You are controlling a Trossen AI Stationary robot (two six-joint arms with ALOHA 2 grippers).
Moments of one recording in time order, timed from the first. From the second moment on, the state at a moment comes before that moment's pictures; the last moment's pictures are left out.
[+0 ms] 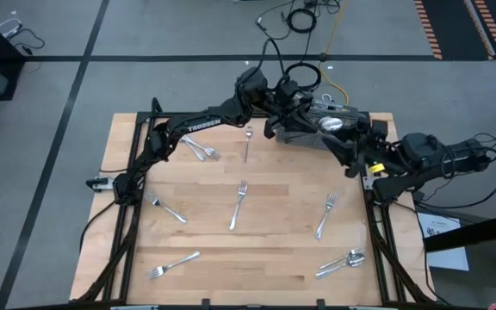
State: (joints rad) left arm 0.36 2.29 2.26 0.44 1.10 -0.60; right arm 0.24 0.72 0.87 0.11 0.61 0.32
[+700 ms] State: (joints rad) left arm 0.36 2.29 2.27 0.29 1.04 -0.43; right arm 0.24 0.75 0.87 0.12 0.73 0.33
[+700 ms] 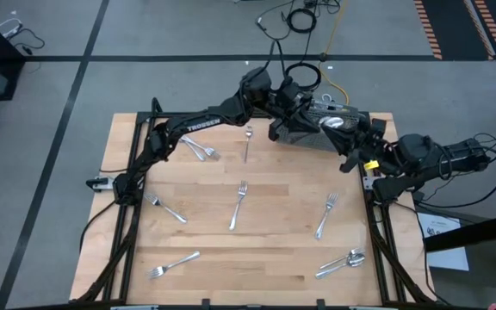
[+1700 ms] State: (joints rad) left arm 0.30 2.29 2.27 -0.08 1.09 -0.28; right arm 0.24 0.72 0.87 -0.20 0.57 0.59
